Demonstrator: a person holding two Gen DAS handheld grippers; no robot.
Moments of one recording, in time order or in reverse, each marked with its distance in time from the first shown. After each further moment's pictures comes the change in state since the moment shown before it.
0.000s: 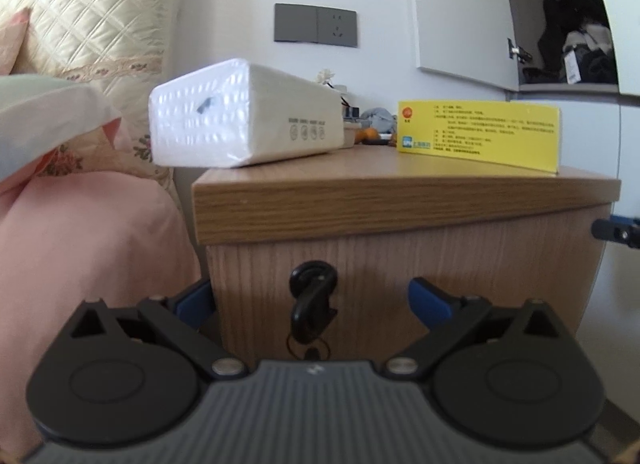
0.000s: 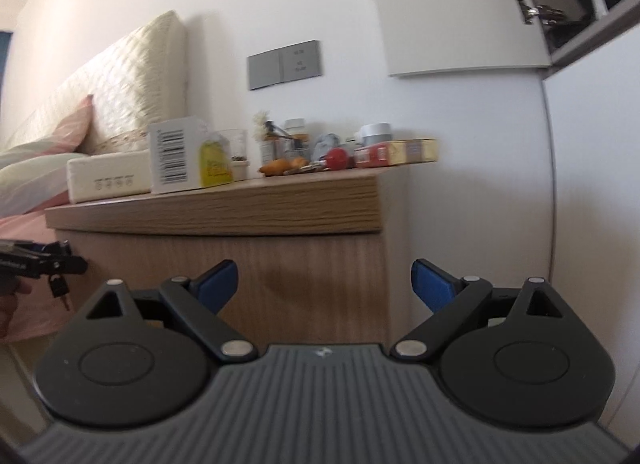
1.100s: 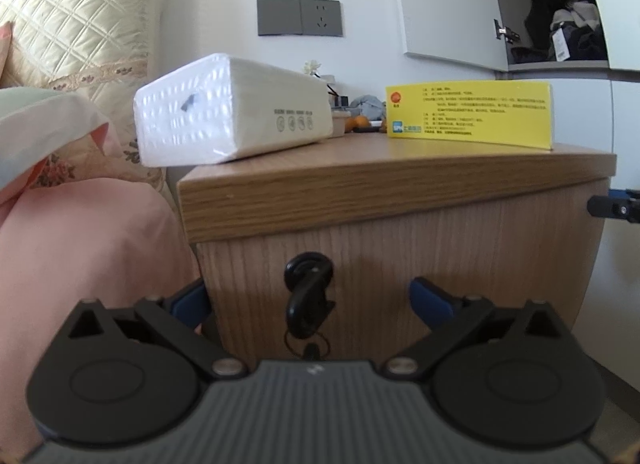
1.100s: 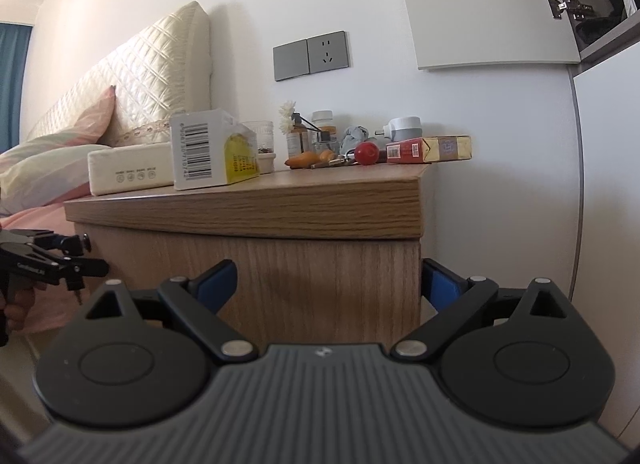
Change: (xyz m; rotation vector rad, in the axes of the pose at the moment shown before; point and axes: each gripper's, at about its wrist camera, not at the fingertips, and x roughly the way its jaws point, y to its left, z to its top) left arm 0.002 -0.003 -0.003 0.058 0.032 -0.013; right arm 0.006 0.002 0.006 -0.003 0.039 0.080
